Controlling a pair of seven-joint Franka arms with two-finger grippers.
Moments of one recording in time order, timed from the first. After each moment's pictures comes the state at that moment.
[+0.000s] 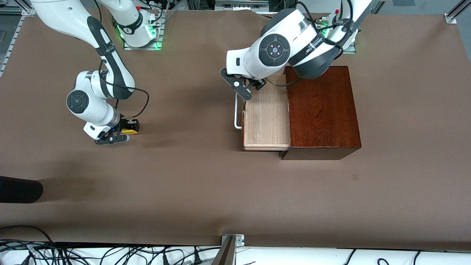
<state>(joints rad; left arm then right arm) -0.28 0.46 -0.53 -1.49 -0.20 1.75 0.11 0.17 0.39 -0.08 -2.18 0.05 2.49 -0.08</state>
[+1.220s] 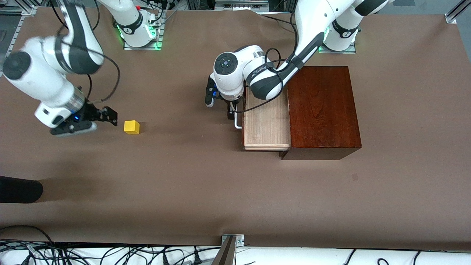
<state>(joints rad) -0.47 0.74 -0.50 -1.47 0.34 2.02 0.59 0.15 0.02 -0.08 -2.05 0.05 2.15 -0.13</state>
